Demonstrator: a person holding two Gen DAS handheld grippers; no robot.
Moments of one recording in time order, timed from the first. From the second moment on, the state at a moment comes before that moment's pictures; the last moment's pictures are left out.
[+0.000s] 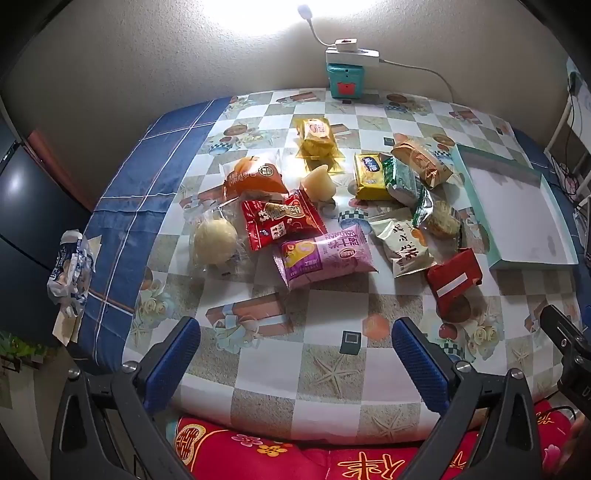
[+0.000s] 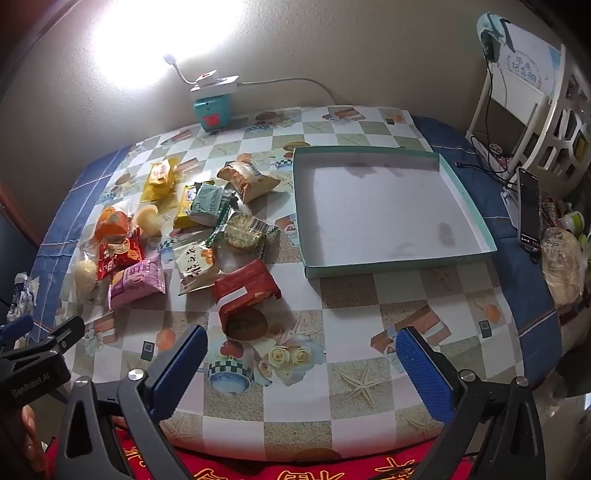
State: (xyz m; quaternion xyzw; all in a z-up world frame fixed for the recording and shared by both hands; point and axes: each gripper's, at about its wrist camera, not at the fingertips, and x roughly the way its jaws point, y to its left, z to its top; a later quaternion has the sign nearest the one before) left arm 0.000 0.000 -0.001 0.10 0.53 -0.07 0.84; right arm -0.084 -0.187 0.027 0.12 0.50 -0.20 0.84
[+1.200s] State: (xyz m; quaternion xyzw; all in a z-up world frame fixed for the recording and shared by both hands) left arm -0.002 0.000 0.011 0.10 0.51 -0.07 0.85; right arm -0.088 -0.197 0.024 0.12 0.49 -0.22 0.83
